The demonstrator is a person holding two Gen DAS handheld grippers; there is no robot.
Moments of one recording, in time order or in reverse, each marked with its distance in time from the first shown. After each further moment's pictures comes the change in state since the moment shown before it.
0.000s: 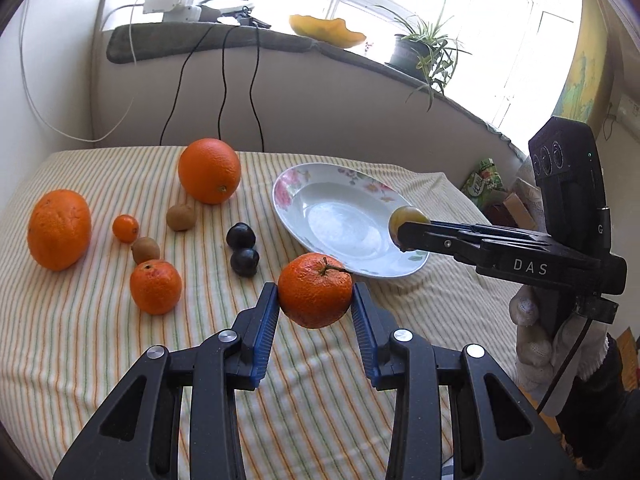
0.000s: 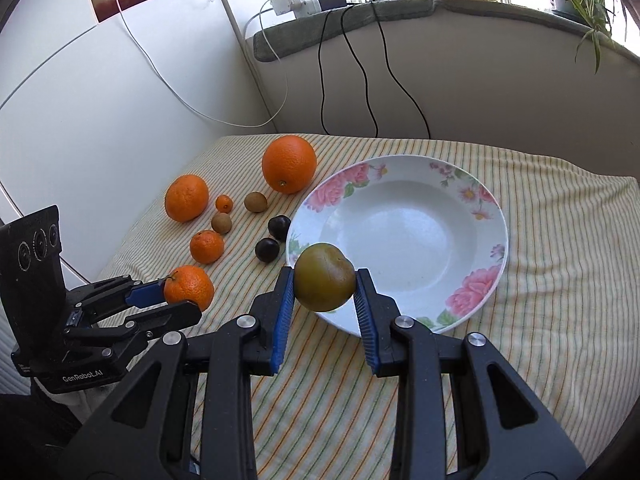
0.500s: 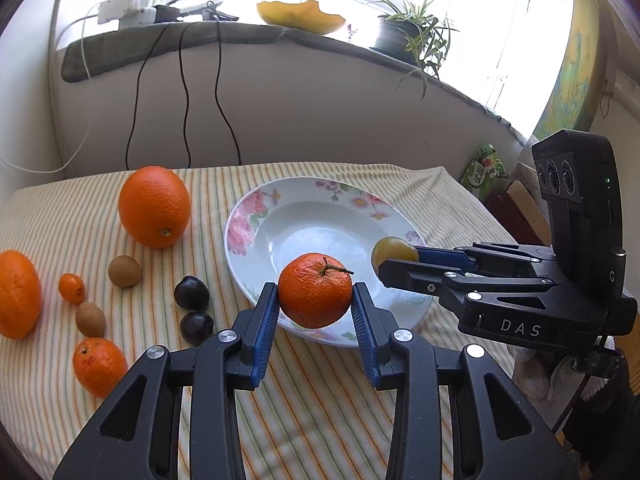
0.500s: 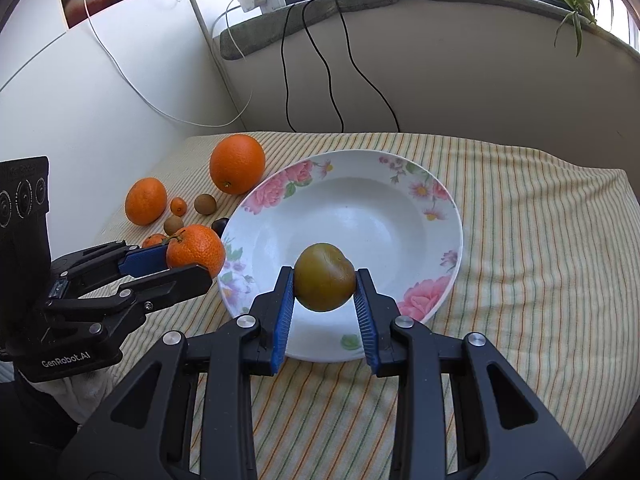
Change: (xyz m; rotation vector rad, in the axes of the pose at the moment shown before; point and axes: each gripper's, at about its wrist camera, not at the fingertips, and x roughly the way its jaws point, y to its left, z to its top) left arm 0.055 -0.023 0.034 0.071 0.036 0.002; right arm 0.018 -0.034 0.004 0.002 0.016 -0.053
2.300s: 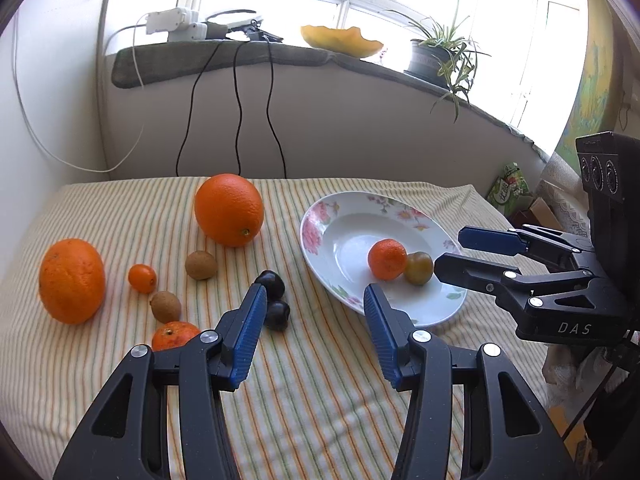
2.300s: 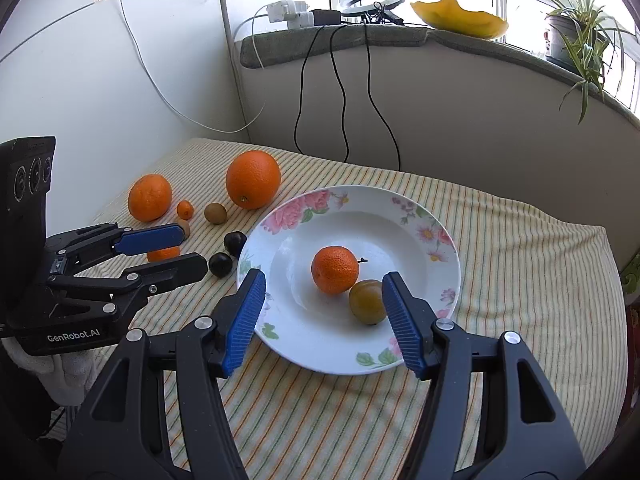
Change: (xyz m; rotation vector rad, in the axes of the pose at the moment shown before) left arm -0.041 0.034 -0.014 -0.040 -0.070 0.107; right arm -0.023 0.040 0.007 -0.140 -0.062 -0.073
